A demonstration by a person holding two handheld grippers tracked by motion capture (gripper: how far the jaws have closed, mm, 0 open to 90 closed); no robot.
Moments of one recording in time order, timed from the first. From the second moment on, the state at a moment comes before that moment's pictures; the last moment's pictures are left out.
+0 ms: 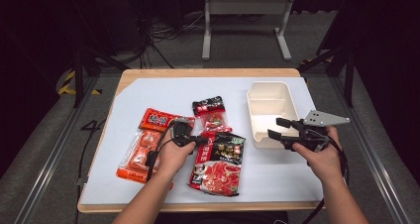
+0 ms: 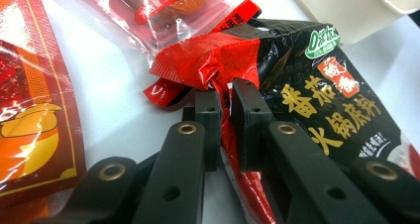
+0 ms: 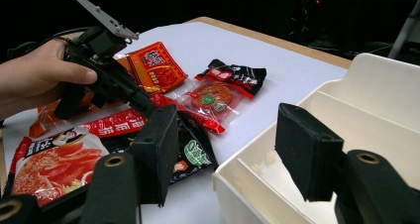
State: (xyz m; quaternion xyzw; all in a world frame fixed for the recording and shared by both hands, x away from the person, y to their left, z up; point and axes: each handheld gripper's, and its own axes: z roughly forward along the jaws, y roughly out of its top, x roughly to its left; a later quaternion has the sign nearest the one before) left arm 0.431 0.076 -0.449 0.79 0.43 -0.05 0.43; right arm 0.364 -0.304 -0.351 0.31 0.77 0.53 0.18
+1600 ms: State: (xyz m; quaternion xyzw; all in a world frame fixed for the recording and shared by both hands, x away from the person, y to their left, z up) left arm 0.367 0.103 -0.343 0.74 0.30 0.10 0.59; right arm 0.352 -0.297 -0.338 0.30 0.77 0.54 0.17
